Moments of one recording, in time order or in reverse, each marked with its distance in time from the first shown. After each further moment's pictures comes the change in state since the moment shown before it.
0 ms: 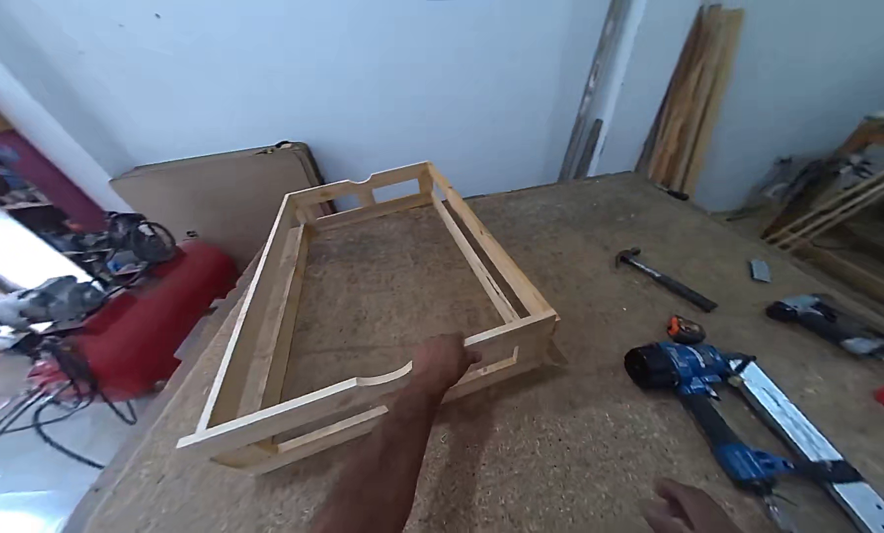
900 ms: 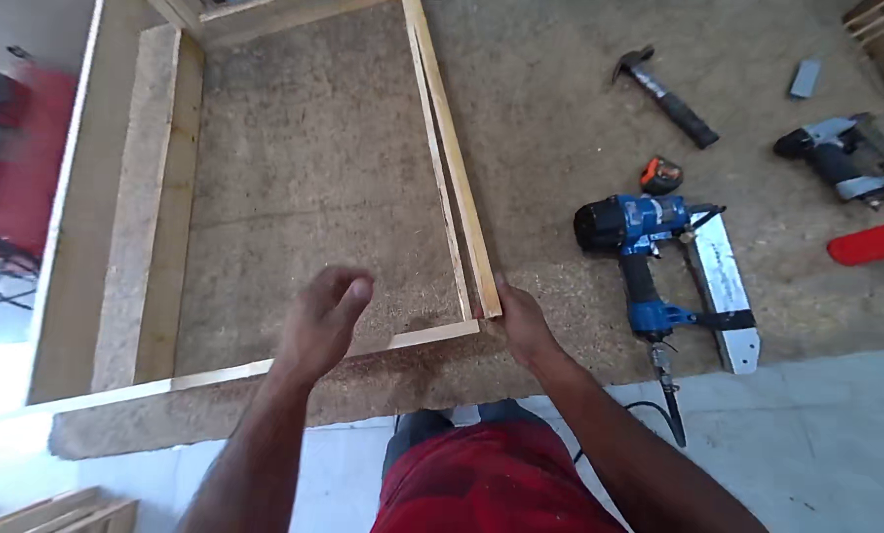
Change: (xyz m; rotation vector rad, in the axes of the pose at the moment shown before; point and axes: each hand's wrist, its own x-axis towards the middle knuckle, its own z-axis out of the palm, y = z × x) left_hand -0.118 0.021 0.023 -0.798 0.110 0.018; right_hand 0.143 -0.002 0.067 0.960 -0.355 0.367
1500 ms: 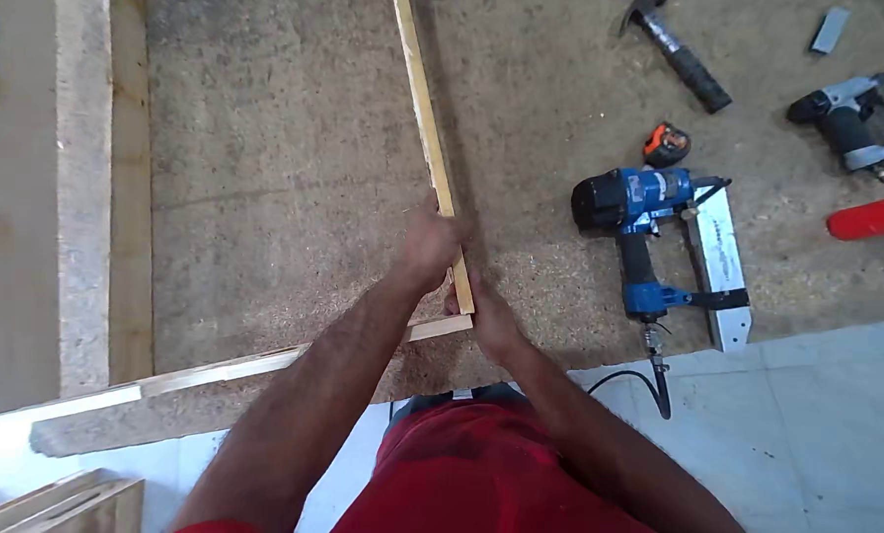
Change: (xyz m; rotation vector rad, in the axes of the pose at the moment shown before) left_hand 0.112 0.053 0.135 -0.664 -0.173 -0.335; right_hand 0.004 0.022 0.025 0.105 -0.200 -0.113
